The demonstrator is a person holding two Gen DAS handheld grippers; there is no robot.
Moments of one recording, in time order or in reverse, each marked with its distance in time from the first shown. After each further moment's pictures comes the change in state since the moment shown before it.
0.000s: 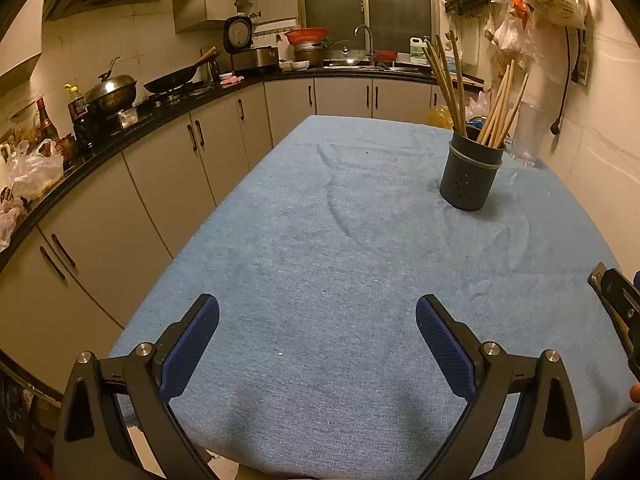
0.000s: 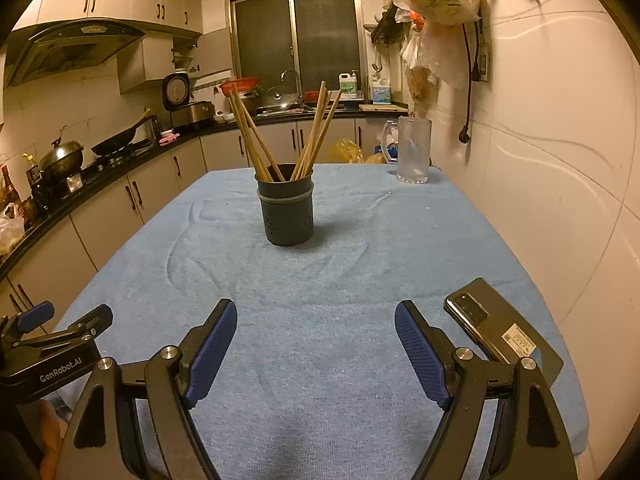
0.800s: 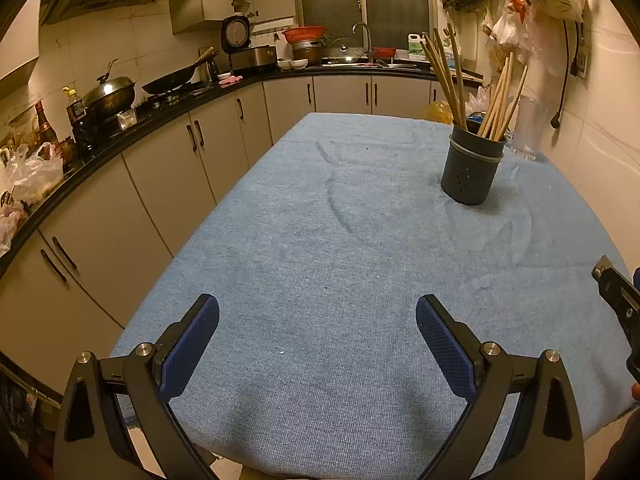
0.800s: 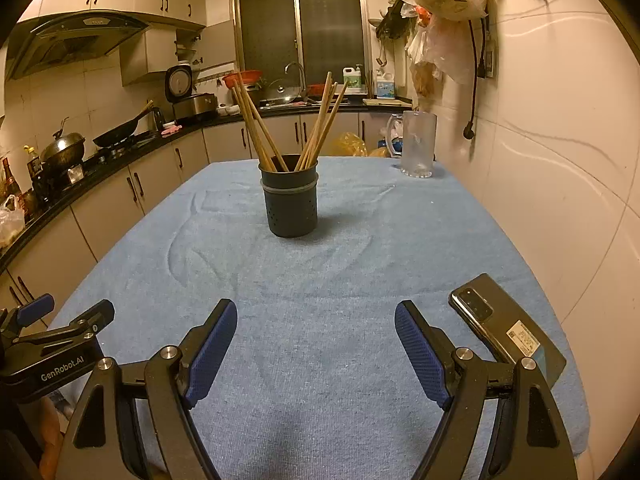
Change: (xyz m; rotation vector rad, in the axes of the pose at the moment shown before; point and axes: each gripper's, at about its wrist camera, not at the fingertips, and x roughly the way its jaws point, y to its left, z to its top) left arm 0.002 0.000 -0.002 0.016 0.009 0.006; right arm 0.007 0.004 -0.003 -0.013 0.025 0.003
